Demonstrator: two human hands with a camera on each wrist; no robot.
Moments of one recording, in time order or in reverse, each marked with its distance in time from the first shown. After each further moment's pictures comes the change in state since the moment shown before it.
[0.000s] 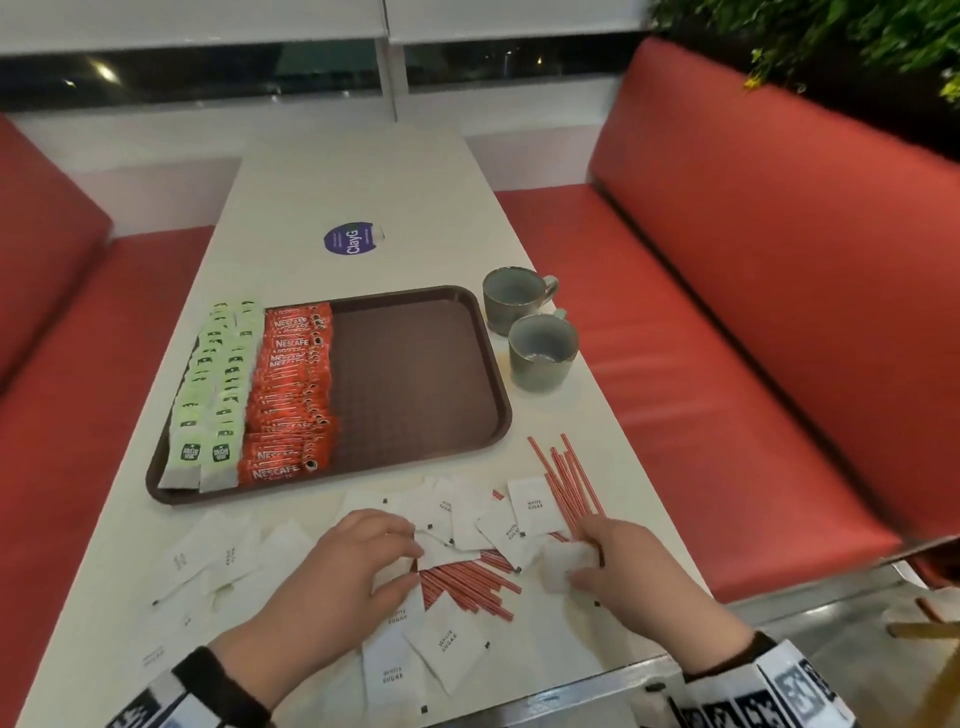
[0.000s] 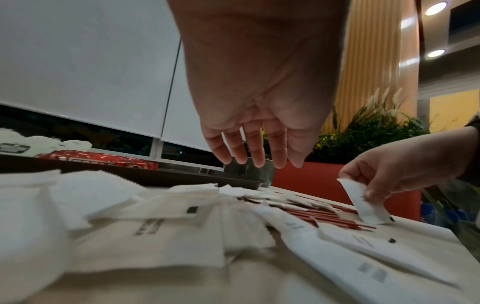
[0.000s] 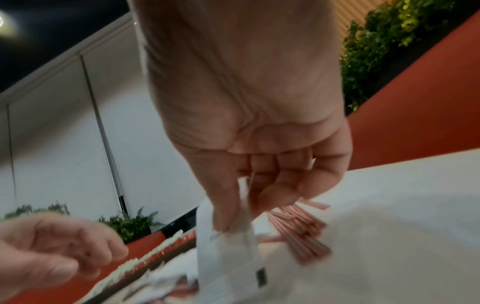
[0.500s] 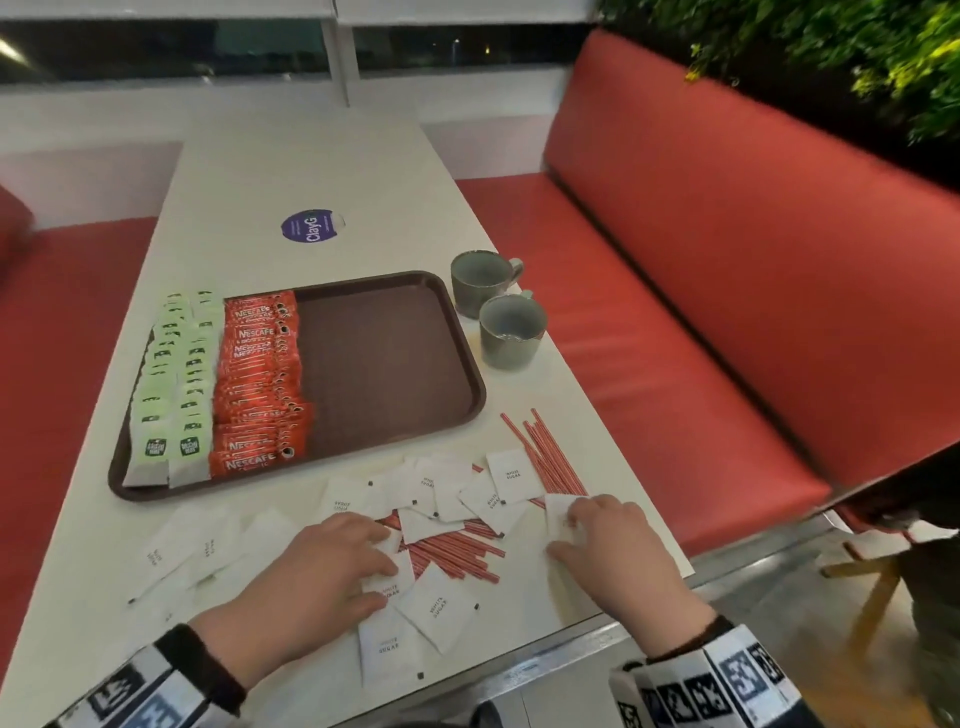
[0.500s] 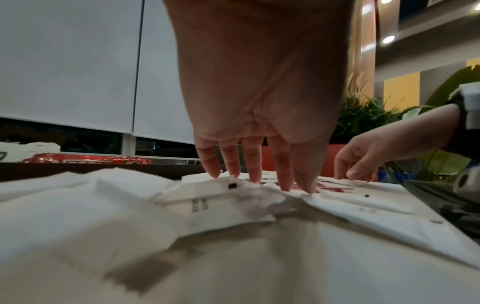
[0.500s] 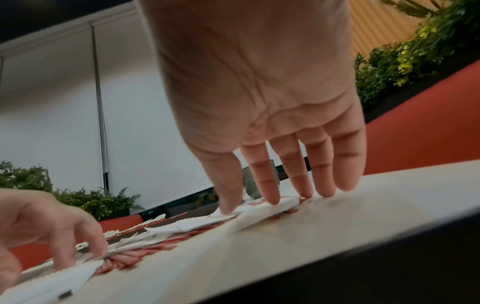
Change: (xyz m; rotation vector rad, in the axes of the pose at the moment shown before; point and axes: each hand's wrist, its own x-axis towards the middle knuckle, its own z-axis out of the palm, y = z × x) left_hand -0.006 -0.015 0.000 0.167 -0.243 0.064; right_hand -0.019 0.001 0.024 -0.171 0.138 0.163
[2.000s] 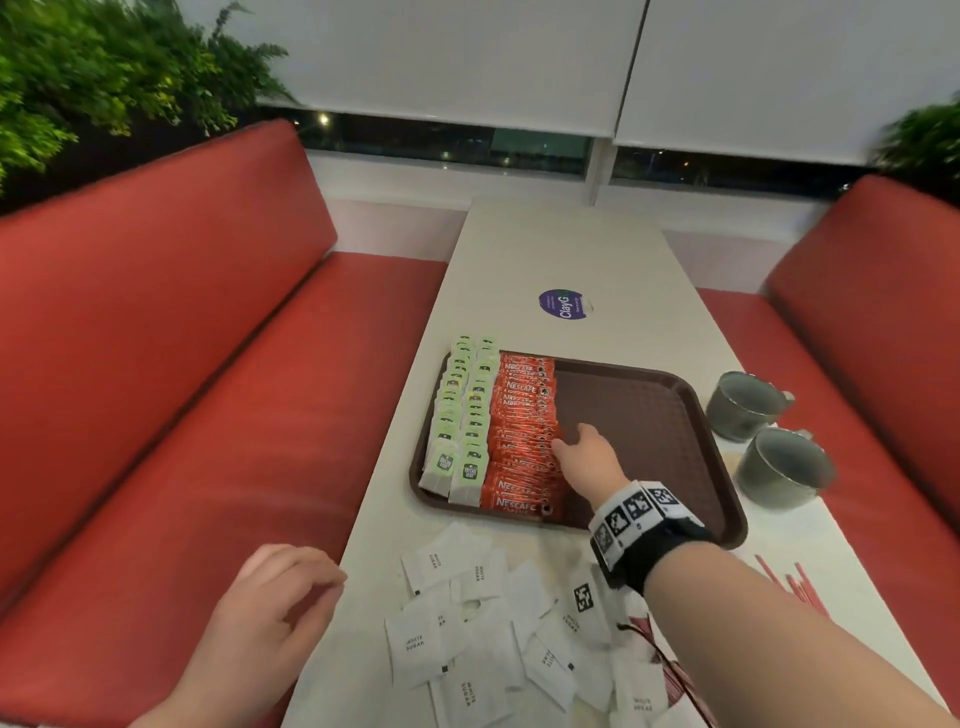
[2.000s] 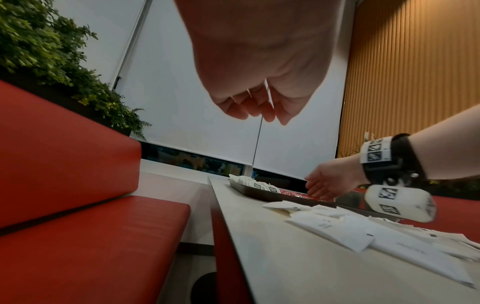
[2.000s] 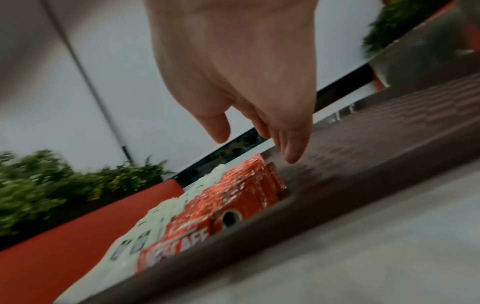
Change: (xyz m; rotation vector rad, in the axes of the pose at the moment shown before) left_hand -0.197 -0.147 -0.018 -0.135 1.039 -0.208; right_hand 0.124 -0.302 0.006 0.491 -0.045 -0.178
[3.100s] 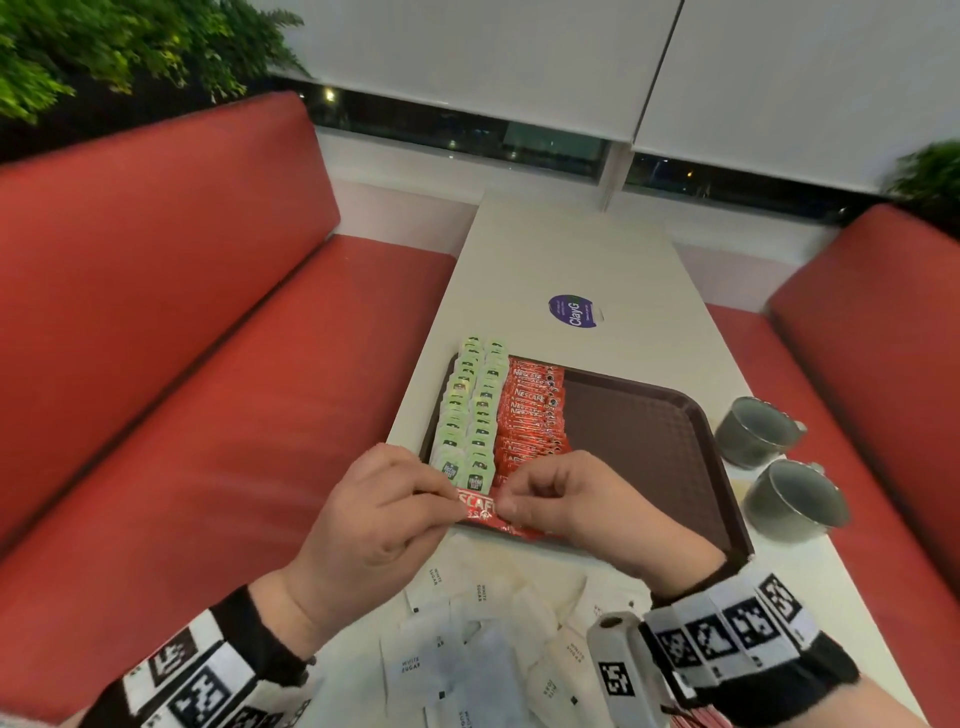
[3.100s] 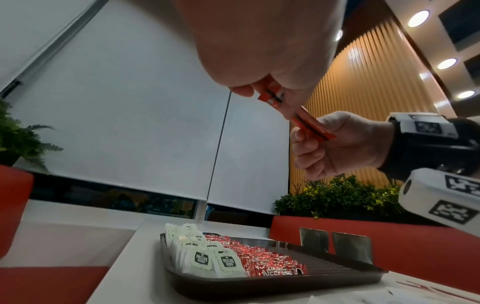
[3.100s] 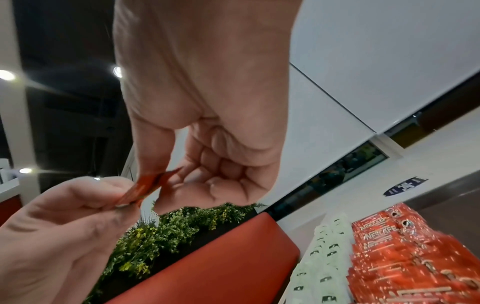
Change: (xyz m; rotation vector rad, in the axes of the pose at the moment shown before) left_hand 0.098 0.041 0.022 -0.144 0.146 0.424; right_hand -0.099 -0.055 -0.027 0.169 -0.544 -0.494
